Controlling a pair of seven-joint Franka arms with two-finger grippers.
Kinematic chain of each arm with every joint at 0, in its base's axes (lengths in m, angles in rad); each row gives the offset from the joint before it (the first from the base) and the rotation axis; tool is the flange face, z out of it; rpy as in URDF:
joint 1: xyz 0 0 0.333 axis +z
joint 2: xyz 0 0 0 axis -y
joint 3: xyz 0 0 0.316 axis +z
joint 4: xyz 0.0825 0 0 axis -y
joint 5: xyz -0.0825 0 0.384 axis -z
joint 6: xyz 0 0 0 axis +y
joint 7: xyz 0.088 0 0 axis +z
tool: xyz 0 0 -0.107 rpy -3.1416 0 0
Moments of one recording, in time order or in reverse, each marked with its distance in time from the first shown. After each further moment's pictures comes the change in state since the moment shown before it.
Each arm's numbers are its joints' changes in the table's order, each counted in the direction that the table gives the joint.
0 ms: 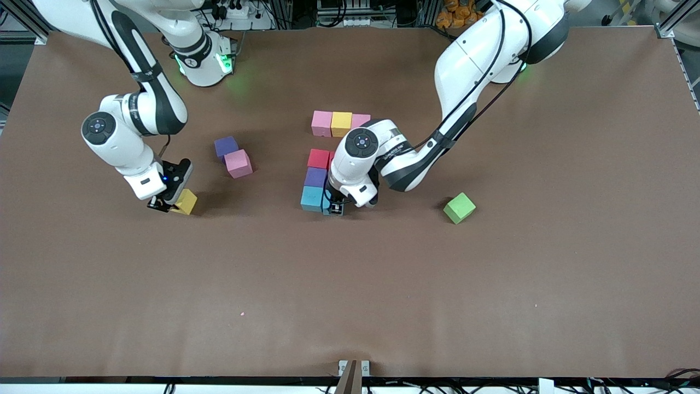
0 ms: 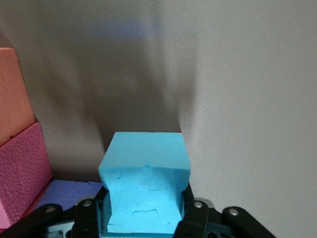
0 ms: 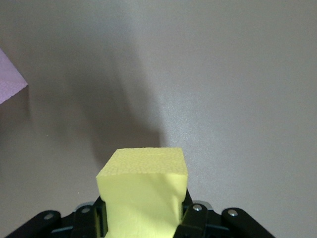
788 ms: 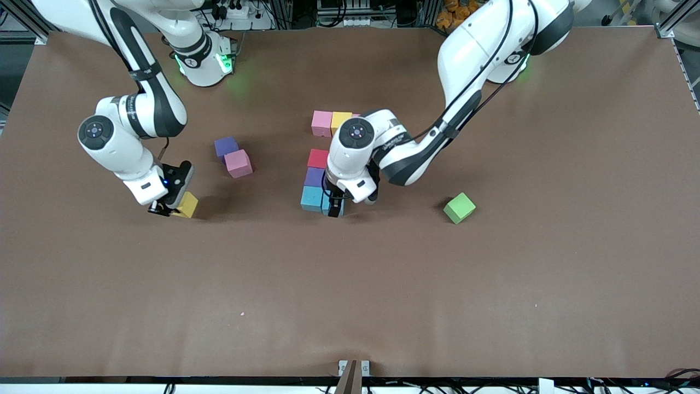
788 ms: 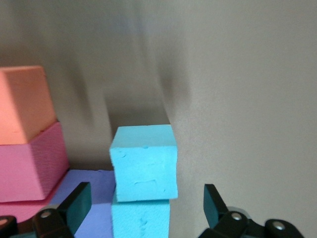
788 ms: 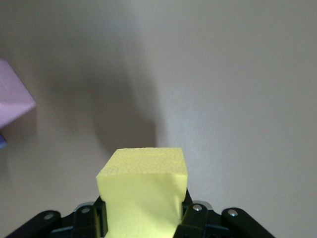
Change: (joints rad) left arm -0.011 0.091 -0.002 0.030 -0.008 0.169 -0.045; right arm 0.045 0.002 0.029 0.144 -0.010 0.185 -0.017
